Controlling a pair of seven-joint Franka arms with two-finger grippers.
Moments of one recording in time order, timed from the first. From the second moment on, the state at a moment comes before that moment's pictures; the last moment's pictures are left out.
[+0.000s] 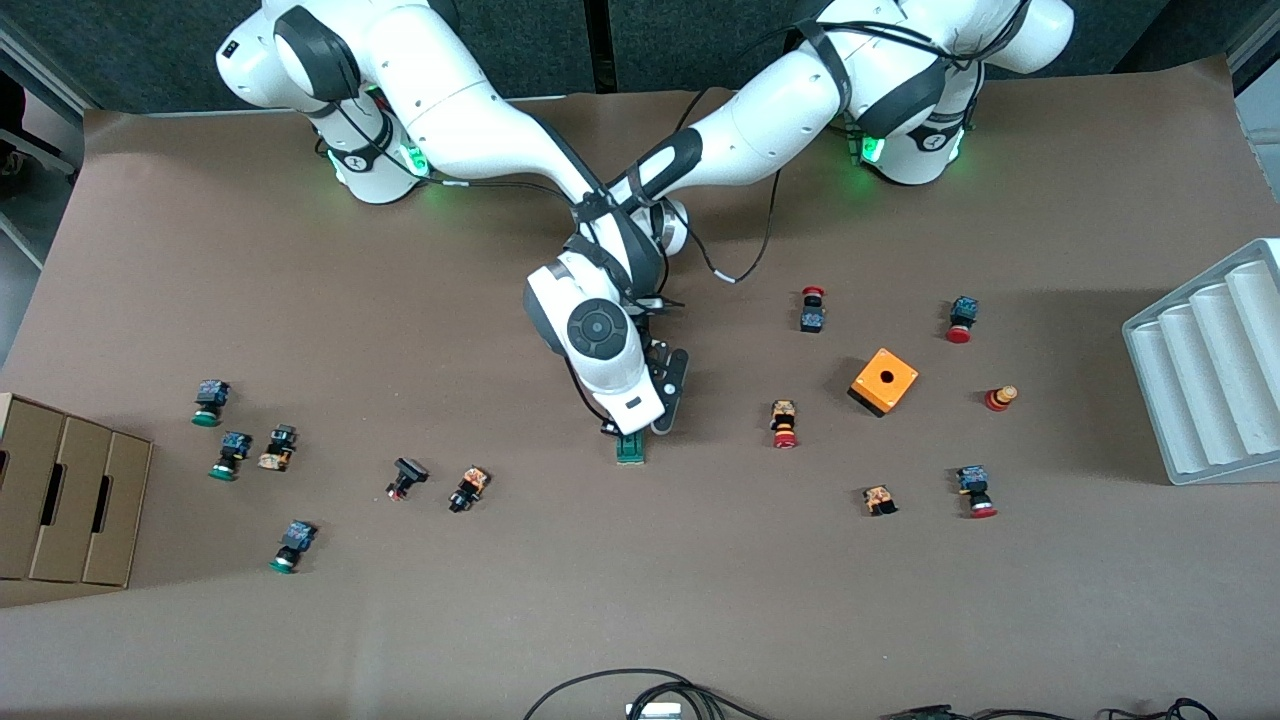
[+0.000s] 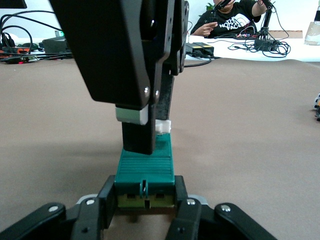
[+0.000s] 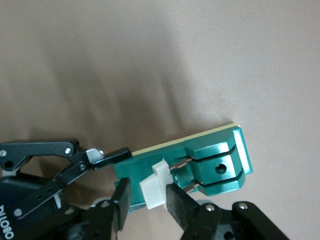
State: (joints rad) left arm -0.75 0.99 -0.41 -1.68 2.01 1.89 -2.51; right arm 0.91 0.80 -0.25 -1.44 0.30 2.19 -0.69
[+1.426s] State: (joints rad) left arm -0.75 0.99 -0.43 -1.67 1.96 1.88 -2.51; right arm 0.76 0.58 -0.27 -1.43 0.30 1.93 -0.66
